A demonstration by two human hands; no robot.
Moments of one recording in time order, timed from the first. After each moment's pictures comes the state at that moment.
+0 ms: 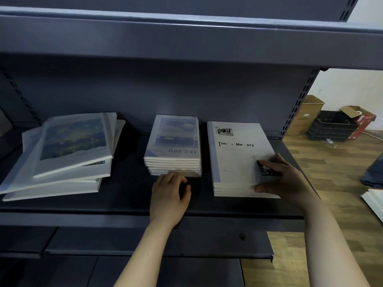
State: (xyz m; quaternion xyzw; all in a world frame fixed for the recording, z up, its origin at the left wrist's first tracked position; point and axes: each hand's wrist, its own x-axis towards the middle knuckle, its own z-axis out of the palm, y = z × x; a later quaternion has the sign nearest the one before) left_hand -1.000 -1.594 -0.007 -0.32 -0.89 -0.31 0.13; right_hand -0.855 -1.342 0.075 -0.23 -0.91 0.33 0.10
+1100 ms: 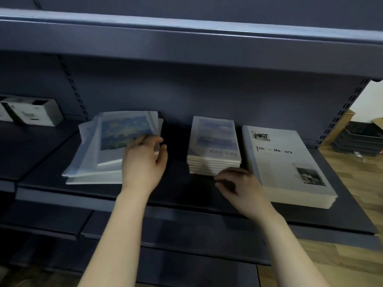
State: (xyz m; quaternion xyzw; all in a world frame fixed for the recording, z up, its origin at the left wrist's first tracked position) left_hand -1.063 -1.718 0.092 -0.23 -0.88 -0.32 0.26; right_hand -0.944 -1.493 0.046 0.01 -0.95 0.25 0.20
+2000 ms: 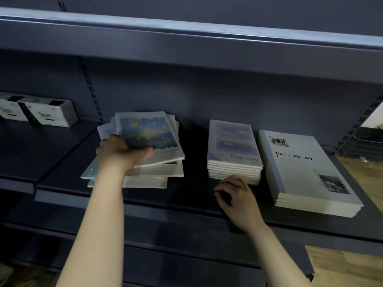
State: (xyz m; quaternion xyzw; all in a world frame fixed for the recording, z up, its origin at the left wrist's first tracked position) left_hand -1.124 -1.792 0.125 0.05 -0.94 -0.34 0.00; right_hand -0.976 -1.538 -0.002 -0.01 -0.94 0.20 0.26
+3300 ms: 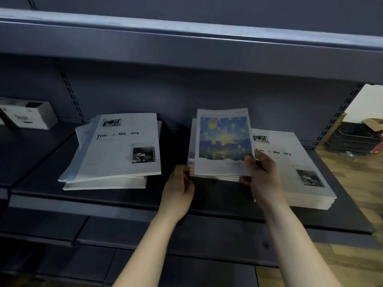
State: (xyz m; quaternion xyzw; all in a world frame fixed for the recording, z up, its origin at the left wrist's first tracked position) left_hand -1.030 -1.670 0.032 -0.23 -0.84 -0.49 -0.04; right_hand -0.959 -1.489 0.076 -0.26 -0.66 0.65 0.28
